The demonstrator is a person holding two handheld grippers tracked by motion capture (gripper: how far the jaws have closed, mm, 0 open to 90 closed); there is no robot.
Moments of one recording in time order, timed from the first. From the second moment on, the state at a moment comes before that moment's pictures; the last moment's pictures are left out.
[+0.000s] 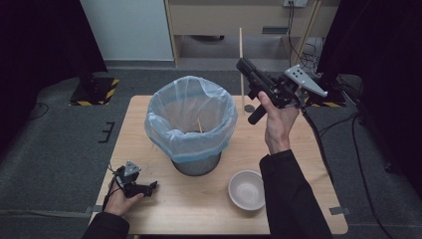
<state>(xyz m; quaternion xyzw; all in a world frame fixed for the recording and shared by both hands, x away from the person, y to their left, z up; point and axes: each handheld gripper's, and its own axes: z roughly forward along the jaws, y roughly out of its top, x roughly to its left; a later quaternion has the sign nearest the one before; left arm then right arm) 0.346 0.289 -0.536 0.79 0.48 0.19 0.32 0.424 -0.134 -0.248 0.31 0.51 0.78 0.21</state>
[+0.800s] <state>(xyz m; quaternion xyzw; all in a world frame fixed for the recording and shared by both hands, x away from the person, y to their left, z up) 0.346 0.289 -0.536 0.80 0.48 0.19 0.32 0.452 -0.062 -0.258 0.31 0.54 0.75 0.20</state>
